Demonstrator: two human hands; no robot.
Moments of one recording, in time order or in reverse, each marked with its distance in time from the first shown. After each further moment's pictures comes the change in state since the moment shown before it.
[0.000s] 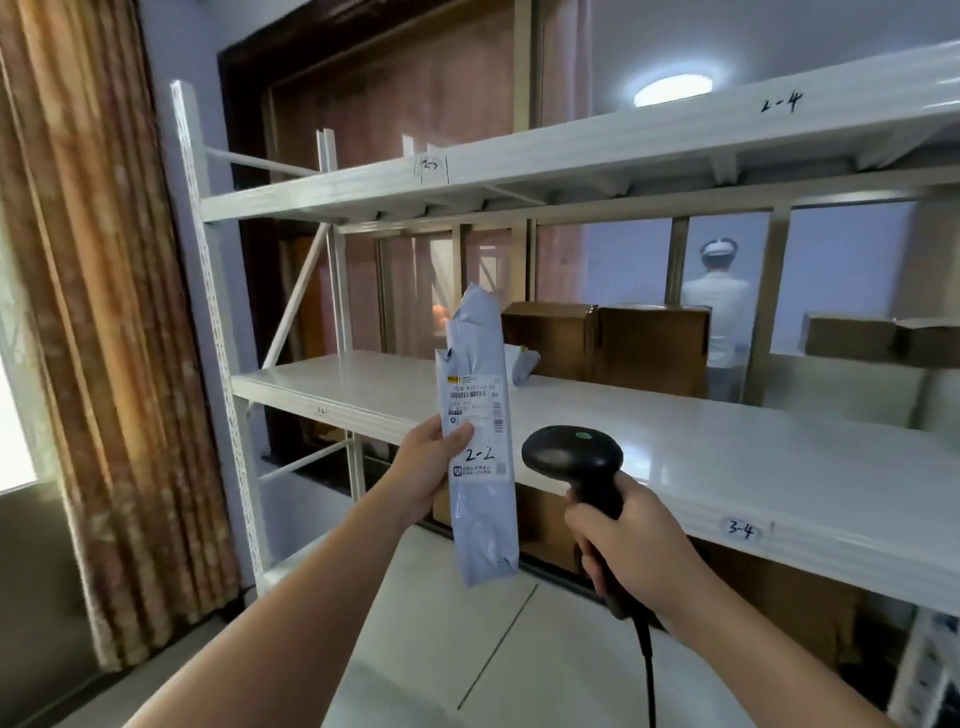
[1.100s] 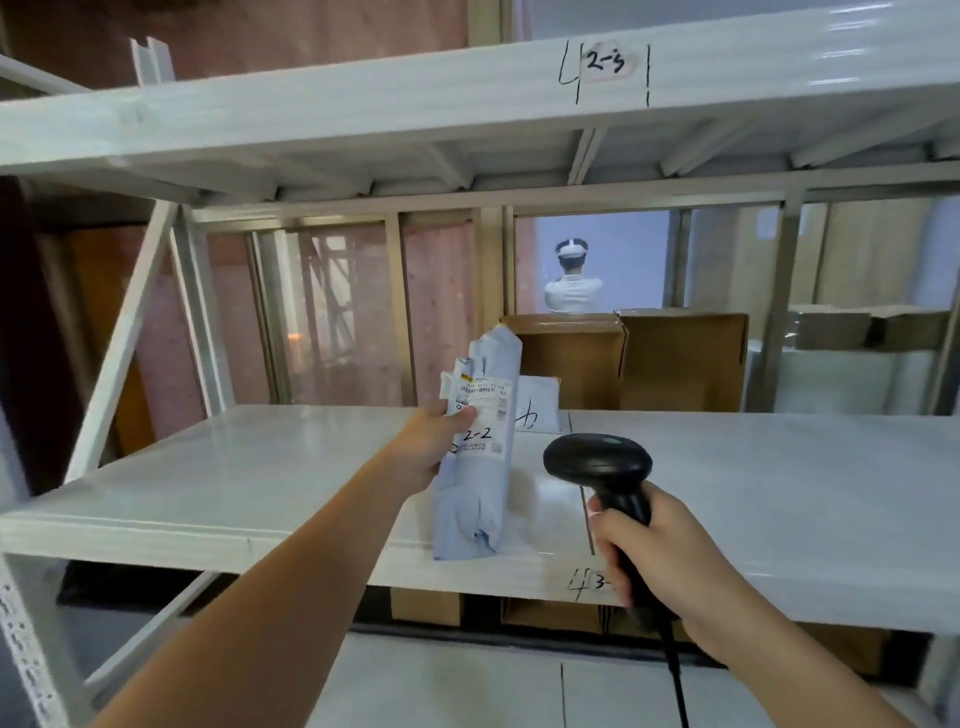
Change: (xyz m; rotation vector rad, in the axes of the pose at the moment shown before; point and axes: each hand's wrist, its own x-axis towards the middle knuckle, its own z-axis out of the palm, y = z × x) left_hand 0.361 -0.004 -0.165 0.013 -0.391 -0.142; right_hand 0.277 -0.011 0.189 0.014 0.418 0.186
